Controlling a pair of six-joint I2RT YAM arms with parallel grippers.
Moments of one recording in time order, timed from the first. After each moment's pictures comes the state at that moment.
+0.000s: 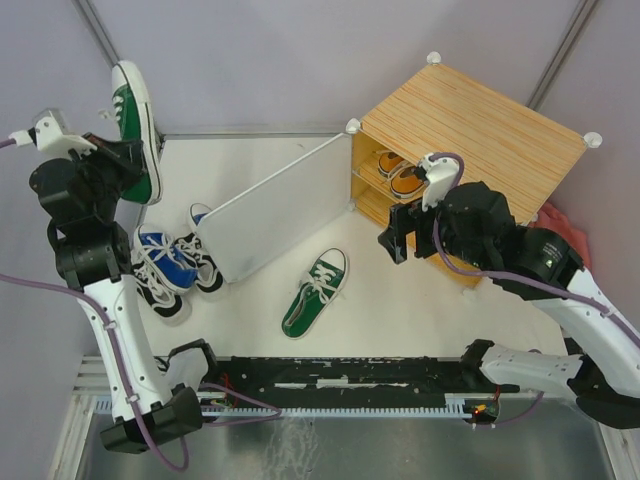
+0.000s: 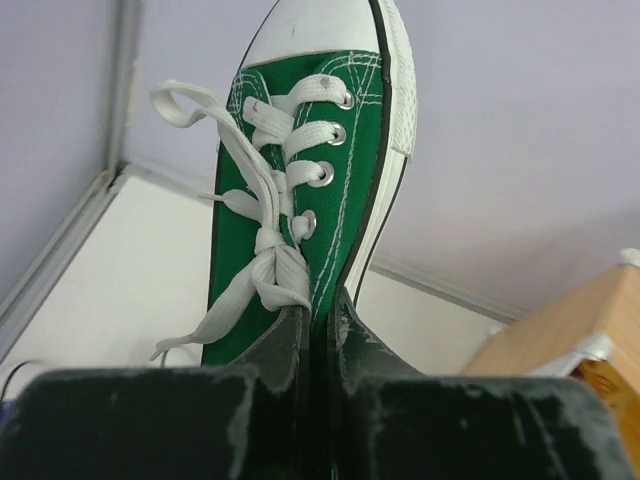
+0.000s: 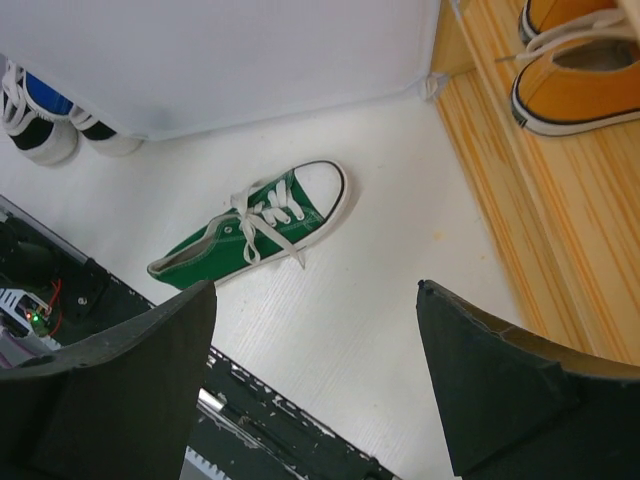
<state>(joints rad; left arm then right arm) 0.39 0.96 1.36 -0.40 0.27 -0.46 0.86 1.03 1.48 -0.97 0.20 0.31</state>
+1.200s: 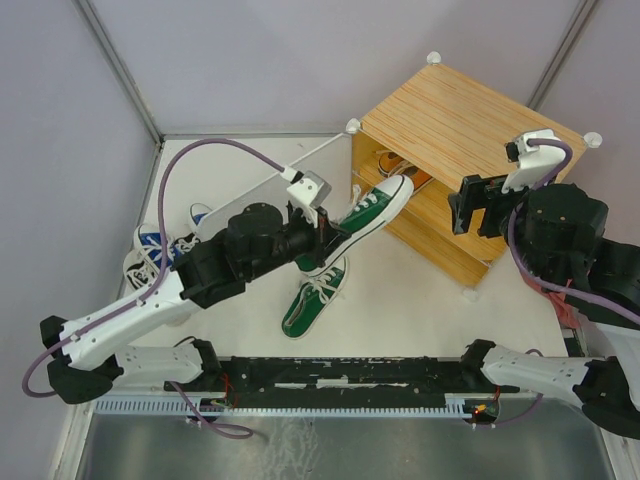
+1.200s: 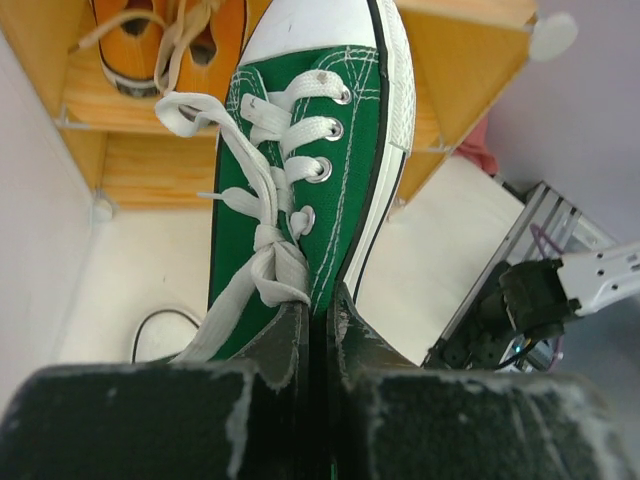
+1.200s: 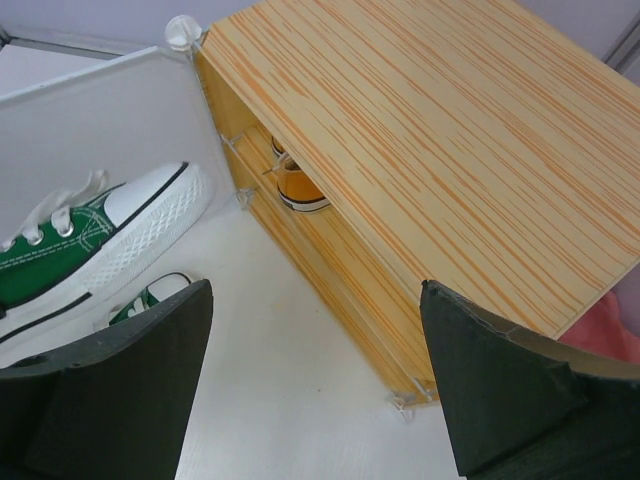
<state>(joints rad) -1.06 1.11 1.27 -0.35 -0.15 -0.28 0.86 0.99 1.77 -1.10 0.66 0.20</state>
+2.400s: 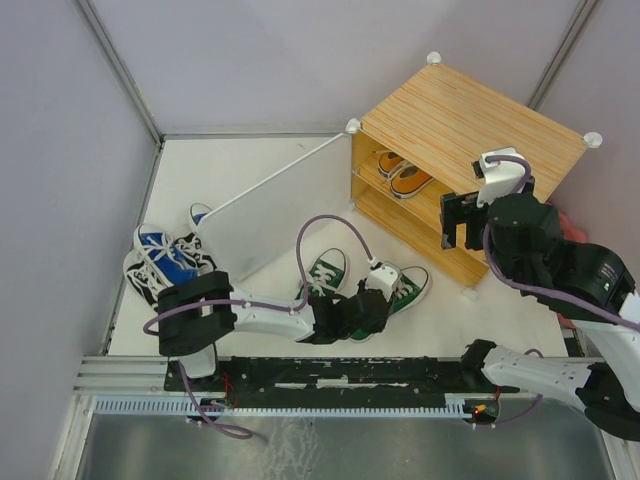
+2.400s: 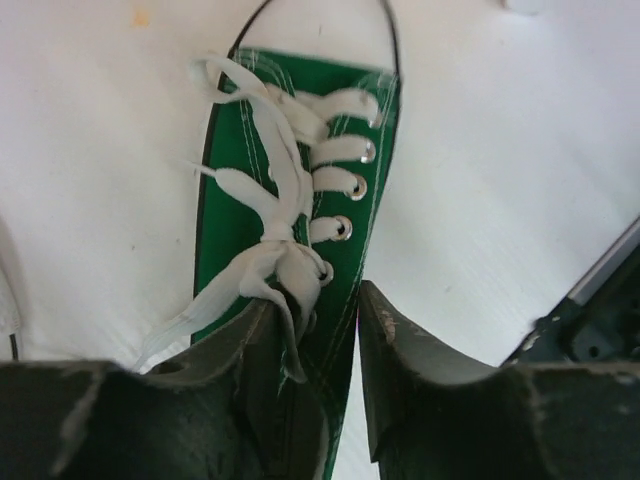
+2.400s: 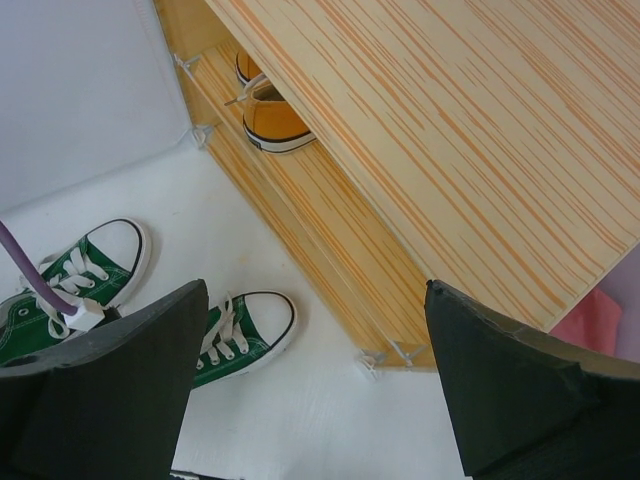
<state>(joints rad) -1.34 1.72 0.89 0.21 -0.43 -0.52 0.86 0.96 1.60 -1.12 0.69 0.20</state>
